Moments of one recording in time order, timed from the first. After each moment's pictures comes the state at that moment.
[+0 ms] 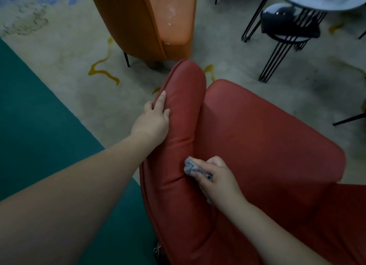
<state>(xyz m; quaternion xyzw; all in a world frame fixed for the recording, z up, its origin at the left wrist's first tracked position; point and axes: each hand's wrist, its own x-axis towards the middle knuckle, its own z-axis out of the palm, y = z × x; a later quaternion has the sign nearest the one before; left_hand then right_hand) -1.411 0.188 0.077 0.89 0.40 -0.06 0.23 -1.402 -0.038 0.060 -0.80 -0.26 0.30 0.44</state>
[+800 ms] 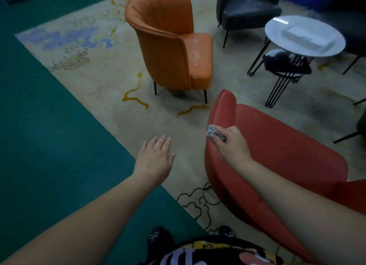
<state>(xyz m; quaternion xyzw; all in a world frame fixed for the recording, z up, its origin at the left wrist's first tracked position) -1.665 0.239 0.193 0.96 0.27 -0.12 0.05 -1.495 0.079 0.185 -0.87 -0.27 0.12 0.39</state>
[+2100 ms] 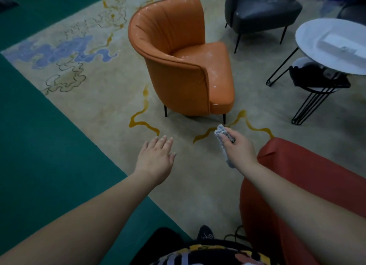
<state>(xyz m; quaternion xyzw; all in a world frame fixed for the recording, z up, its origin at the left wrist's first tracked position) -1.477 0.580 0.199 0.96 0.24 -0.12 0.07 -1.319 0.395 0.186 -0.86 -0.15 0.18 0.45</state>
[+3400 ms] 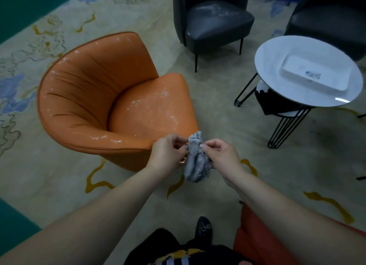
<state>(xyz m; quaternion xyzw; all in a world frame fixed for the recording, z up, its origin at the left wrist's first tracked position) -0.993 0.645 0.217 0.84 0.25 0.00 0.48 -0.940 0.494 0.194 -0.73 0.04 0.25 0.63</state>
